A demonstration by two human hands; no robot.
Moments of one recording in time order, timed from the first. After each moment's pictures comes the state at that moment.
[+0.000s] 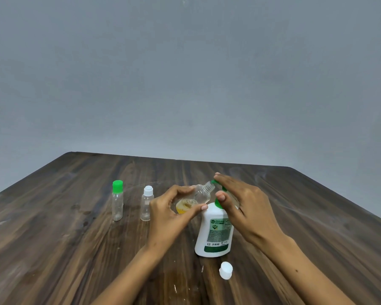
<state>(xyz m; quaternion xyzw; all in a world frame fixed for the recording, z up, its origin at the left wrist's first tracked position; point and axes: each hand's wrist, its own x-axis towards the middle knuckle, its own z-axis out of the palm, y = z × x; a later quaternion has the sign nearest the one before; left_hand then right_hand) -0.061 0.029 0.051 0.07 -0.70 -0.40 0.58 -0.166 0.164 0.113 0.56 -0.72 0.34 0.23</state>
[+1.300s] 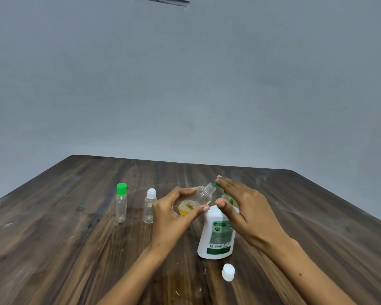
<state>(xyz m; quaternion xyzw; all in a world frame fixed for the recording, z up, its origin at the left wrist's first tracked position) -0.059 0.027 0.052 0.06 -0.70 -0.40 0.59 -0.163 0.167 0.118 0.58 -0.73 0.30 0.20</state>
